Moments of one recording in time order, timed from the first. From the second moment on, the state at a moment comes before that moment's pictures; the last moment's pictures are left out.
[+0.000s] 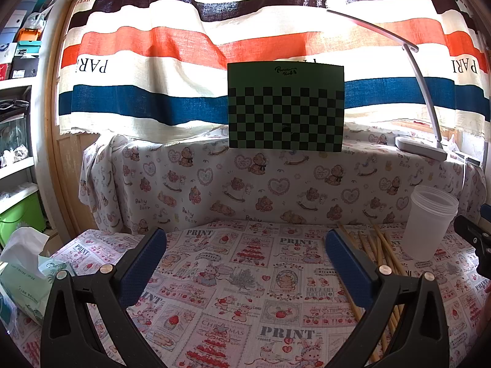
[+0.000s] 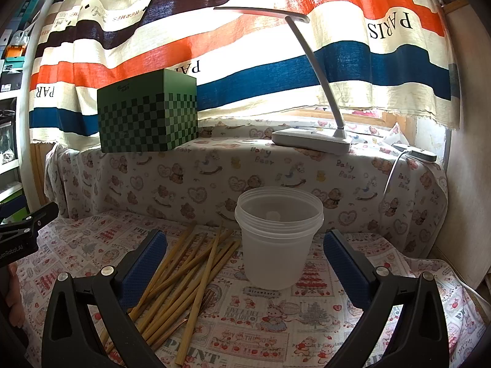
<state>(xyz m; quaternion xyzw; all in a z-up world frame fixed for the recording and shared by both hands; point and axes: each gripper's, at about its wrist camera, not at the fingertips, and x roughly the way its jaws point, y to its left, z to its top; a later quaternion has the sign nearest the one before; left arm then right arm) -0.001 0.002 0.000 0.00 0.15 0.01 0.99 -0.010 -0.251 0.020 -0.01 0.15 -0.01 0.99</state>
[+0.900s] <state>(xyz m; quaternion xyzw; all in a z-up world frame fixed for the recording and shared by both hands) -0.001 0.005 -0.001 0.00 0.15 0.01 0.99 -0.009 -0.247 0.018 -0.01 0.15 -0.01 0.99</state>
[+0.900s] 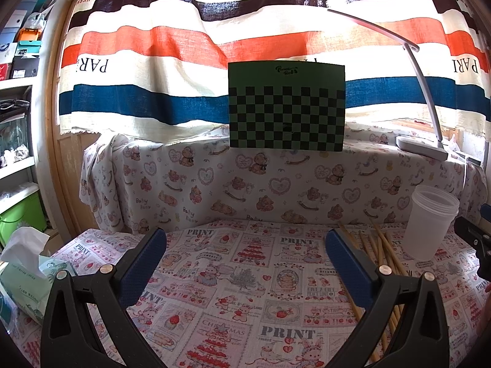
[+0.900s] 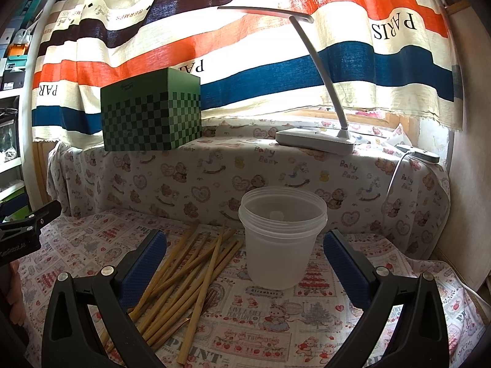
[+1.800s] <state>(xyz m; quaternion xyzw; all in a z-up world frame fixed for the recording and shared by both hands) 0.000 0.005 -0.001 0.00 0.15 0.01 0.99 -0.010 -0.247 0.019 -0.02 0.15 -0.01 0.99</state>
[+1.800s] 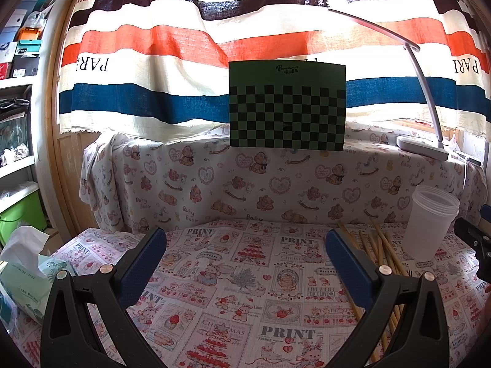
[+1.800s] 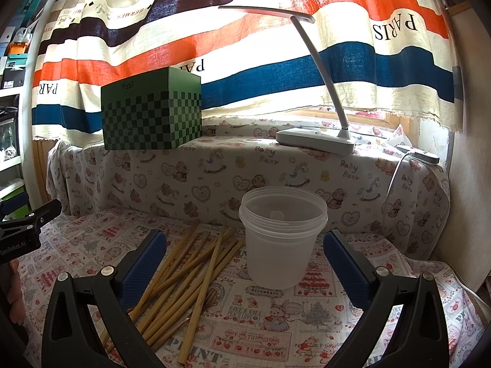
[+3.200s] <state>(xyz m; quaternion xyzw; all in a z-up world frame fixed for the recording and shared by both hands) 0.003 0.000 -0.002 0.00 0.16 0.01 0.99 0.014 -0.233 -0.030 0.06 0.42 0.08 0.90</state>
